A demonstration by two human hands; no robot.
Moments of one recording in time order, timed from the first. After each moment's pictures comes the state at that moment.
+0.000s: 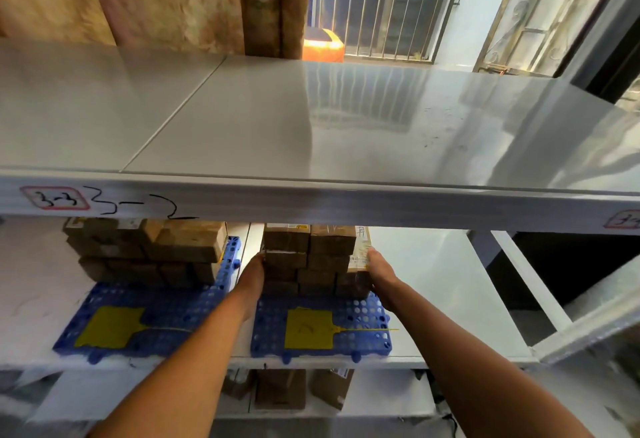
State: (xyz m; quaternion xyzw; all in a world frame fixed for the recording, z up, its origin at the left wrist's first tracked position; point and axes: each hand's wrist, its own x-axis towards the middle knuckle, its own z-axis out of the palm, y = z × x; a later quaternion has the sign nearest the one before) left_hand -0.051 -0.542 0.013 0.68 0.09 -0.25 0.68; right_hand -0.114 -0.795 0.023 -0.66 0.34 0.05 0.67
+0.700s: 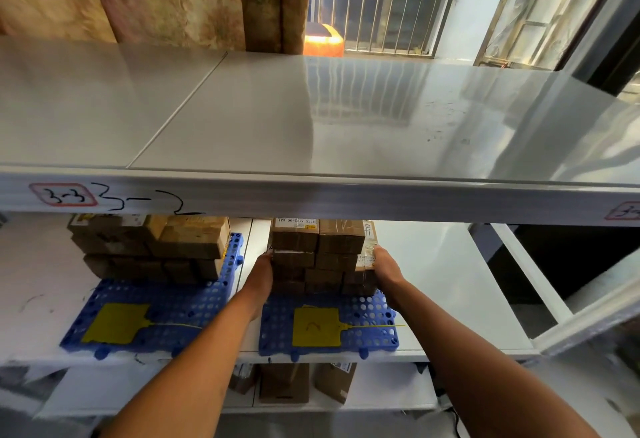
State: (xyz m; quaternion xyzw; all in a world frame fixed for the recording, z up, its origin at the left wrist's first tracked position) left_hand -0.053 -0.547 0.002 0.70 0.06 -0.25 0.67; right_hand -0.119 -0.799 0.013 -0.69 0.34 0.01 0.64
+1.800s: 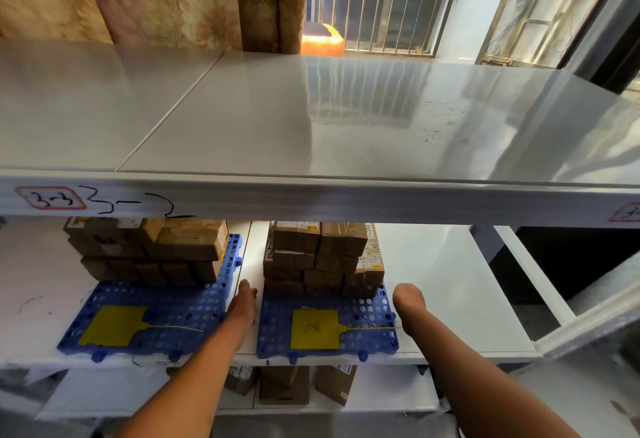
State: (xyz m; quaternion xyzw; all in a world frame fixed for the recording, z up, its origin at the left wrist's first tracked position) left_hand -0.057 -0.515 -0.066 0.71 0.22 -0.26 0.62; right_hand -0.159 -0.830 -0.024 -0.72 0.48 0.04 0.50
